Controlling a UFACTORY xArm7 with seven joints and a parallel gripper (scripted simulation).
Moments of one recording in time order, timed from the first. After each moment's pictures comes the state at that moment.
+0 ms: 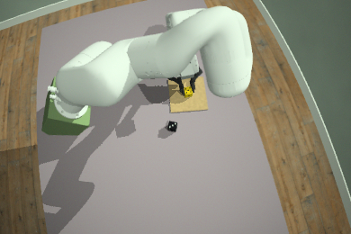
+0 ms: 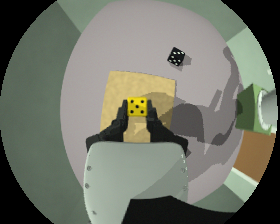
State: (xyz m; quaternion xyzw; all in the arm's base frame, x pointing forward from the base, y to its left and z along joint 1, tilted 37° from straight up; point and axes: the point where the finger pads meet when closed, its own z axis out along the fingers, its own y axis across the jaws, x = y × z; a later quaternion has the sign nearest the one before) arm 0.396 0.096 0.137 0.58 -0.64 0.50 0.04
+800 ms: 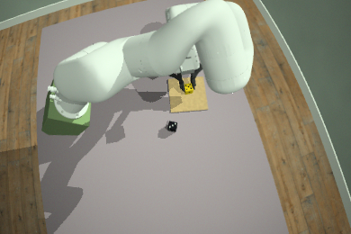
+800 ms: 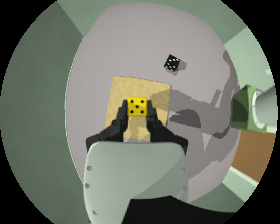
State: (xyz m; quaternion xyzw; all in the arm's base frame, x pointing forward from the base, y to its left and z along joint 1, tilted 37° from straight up) arm 0.379 0.096 0.159 0.58 -0.64 0.51 0.05
